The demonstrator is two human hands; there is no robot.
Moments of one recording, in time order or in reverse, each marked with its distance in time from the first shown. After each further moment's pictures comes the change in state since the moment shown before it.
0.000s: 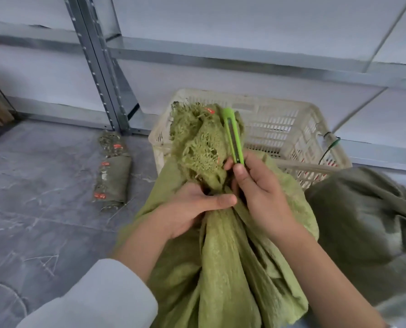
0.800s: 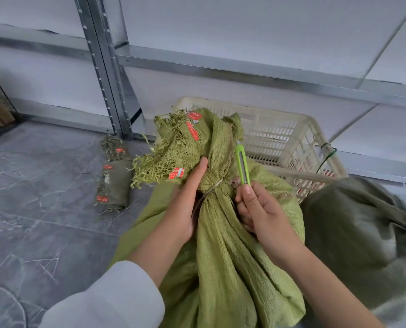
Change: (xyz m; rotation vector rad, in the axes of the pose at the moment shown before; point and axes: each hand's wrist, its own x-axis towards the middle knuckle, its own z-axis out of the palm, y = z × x) left_hand -0.006 0.015 0.002 -0.433 0.421 -0.056; right_hand -0.027 0.003 0.011 0.218 -0.034 0.289
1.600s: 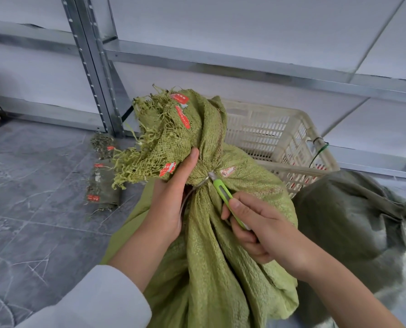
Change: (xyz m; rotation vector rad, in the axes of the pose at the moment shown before) left_hand -0.011 0.005 0.002 0.034 -0.018 0.377; right_hand -0.029 -0.032 -0.012 -0.125 -0.251 0.288
